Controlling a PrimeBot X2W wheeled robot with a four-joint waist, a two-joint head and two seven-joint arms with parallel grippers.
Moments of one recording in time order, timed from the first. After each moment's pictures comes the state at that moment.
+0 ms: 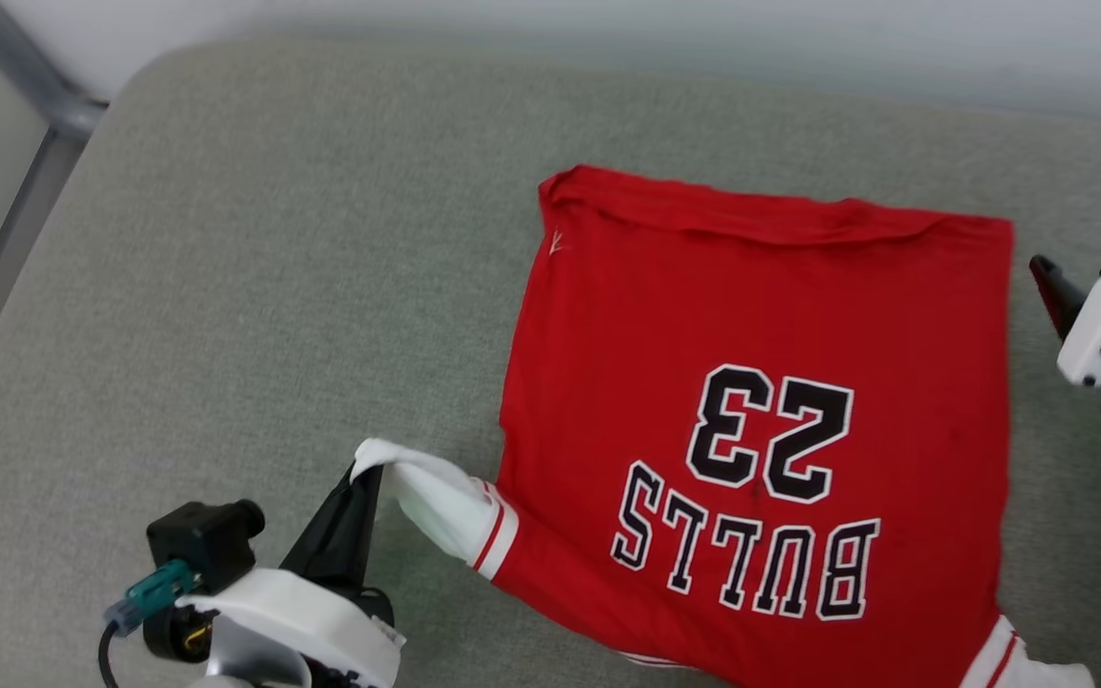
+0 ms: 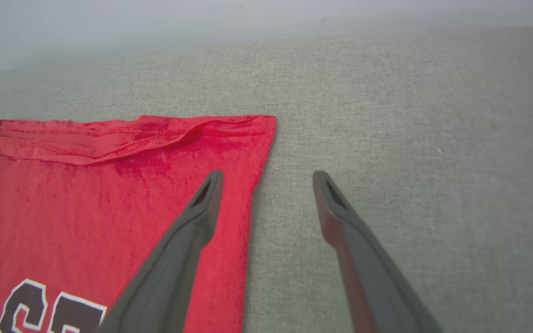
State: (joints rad) left arm -0.05 0.42 -0.43 -0.11 -0.77 0.16 -0.12; right arm -0.65 -0.25 -0.22 0.58 0.25 0.13 0.46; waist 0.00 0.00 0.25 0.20
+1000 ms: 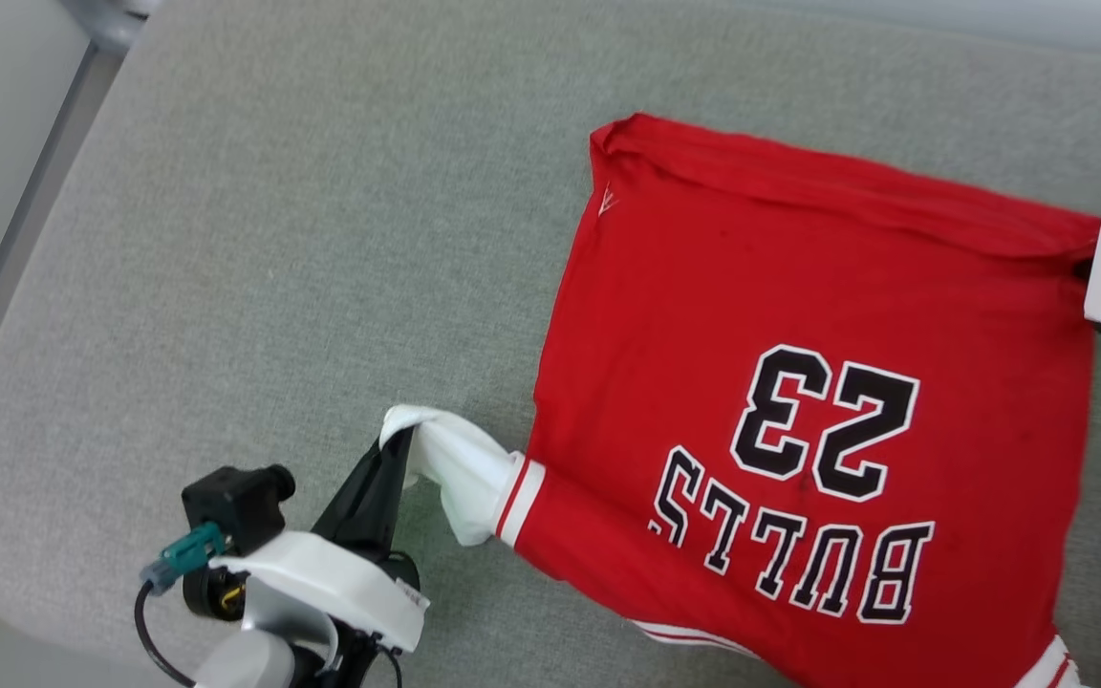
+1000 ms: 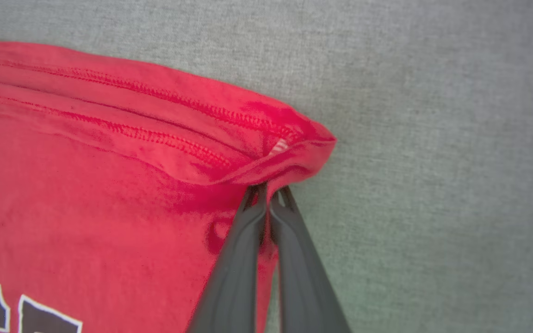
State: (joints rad) left arm -0.18 0.35 -0.46 0.07 -0.78 0.06 -0.19; right arm -0.90 -0.32 -0.16 0.82 0.19 0.13 0.79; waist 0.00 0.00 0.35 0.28
